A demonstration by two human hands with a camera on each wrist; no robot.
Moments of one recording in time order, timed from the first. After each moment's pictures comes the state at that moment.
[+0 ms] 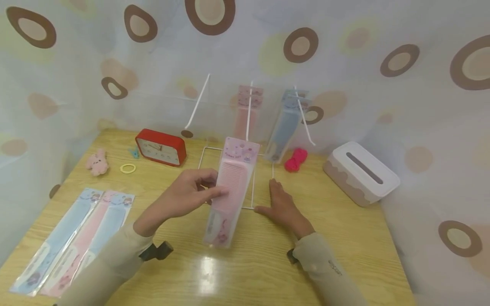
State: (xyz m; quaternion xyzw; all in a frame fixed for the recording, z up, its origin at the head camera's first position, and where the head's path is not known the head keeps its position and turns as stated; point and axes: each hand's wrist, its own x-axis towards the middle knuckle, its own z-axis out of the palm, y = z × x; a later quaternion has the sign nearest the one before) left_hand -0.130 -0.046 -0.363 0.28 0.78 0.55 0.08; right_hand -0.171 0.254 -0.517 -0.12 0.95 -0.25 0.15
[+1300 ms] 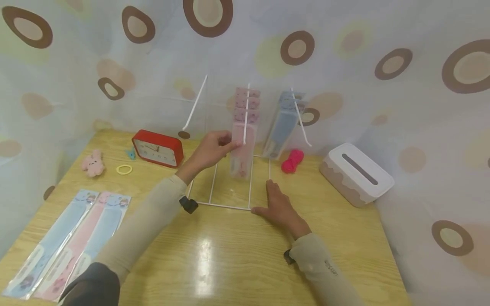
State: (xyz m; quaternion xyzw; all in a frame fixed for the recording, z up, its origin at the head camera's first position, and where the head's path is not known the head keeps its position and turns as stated) left_hand -0.257 -0.006 -0.399 0.19 0.83 0.53 0.03; right_hand -0.169 0.251 -0.510 -0.12 0.95 -0.25 0.15
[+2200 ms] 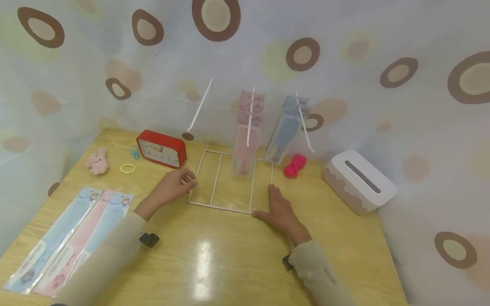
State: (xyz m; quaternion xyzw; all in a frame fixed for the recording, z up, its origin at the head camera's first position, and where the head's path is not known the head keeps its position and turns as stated) left_hand -0.189 -0.110 -0.472 0.09 0.90 0.41 0.09; right_hand -0.169 0.251 -0.515 -0.11 0.95 -0.26 0.14
